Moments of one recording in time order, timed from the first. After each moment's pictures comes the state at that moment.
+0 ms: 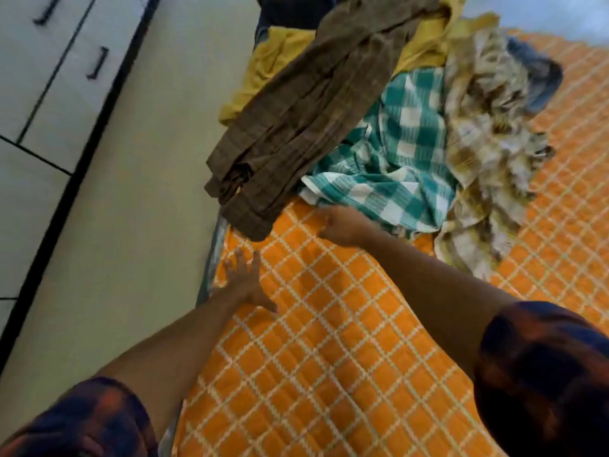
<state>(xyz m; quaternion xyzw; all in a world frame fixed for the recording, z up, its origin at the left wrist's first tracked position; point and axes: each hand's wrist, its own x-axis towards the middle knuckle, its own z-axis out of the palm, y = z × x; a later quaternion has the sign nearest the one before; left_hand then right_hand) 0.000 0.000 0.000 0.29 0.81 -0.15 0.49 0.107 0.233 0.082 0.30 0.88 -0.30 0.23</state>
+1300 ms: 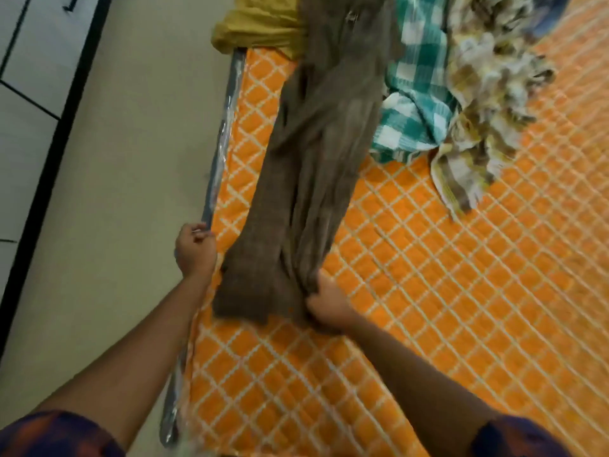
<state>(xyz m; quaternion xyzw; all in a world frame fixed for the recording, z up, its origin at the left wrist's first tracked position) 0.047 -0.144 -0.001 -0.03 0.91 0.38 0.17 0.293 -0.032 0.009 0.42 0.68 -0.56 0.20</state>
